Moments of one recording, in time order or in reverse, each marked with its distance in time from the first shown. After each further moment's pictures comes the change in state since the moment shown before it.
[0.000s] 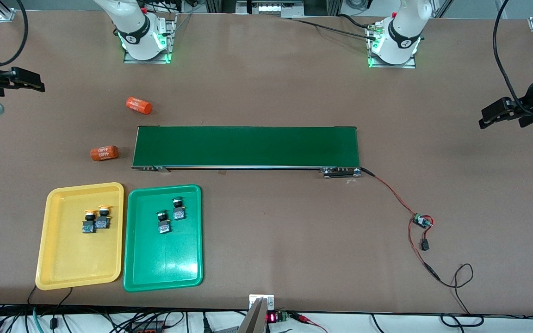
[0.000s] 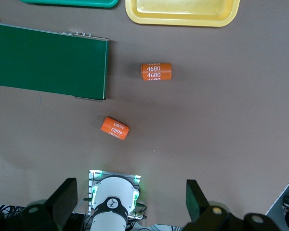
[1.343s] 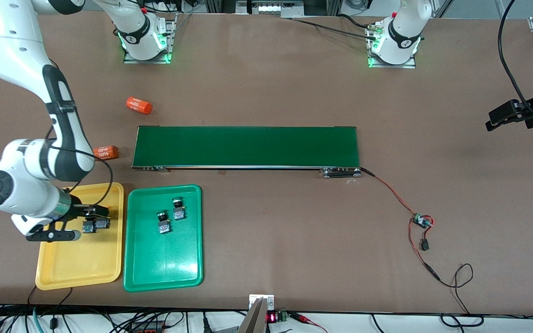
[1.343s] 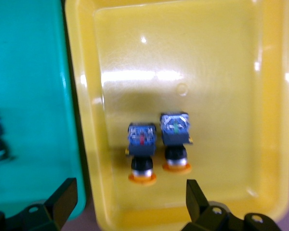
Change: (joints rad) left arm 0.005 0.004 0.022 0.000 0.000 0.015 0.000; right arm 0.024 0.614 0.001 0.155 0.000 0.777 0.178
